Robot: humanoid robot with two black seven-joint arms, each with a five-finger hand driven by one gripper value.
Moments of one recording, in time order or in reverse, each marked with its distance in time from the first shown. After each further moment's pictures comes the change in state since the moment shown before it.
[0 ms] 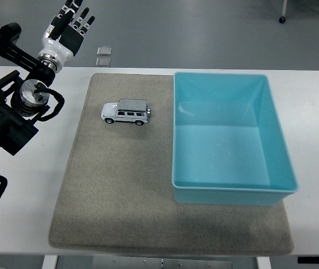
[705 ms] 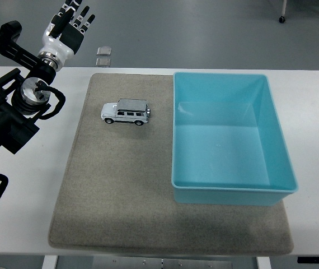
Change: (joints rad) left arm -0.010 -0.003 0.000 0.000 -0.002 0.015 -0.002; right arm 0.000 0.000 0.000 0.000 0.000 0.000 0.000
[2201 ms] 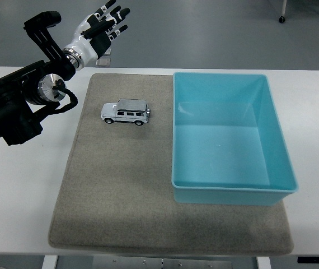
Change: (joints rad) left arm -0.152 0.029 0.444 -0.104 0.055 0.063 0.012; right arm 0.000 0.000 0.000 0.000 0.000 0.000 0.000
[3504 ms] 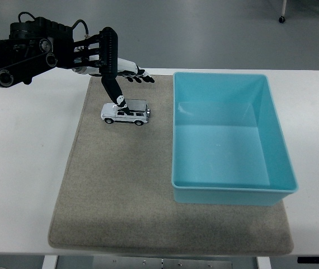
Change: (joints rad) left arm -0.316 0.155 0.412 -0.225 1.232 -0.273 0.075; right arm 0.000 0.000 0.000 0.000 0.000 0.000 0.000
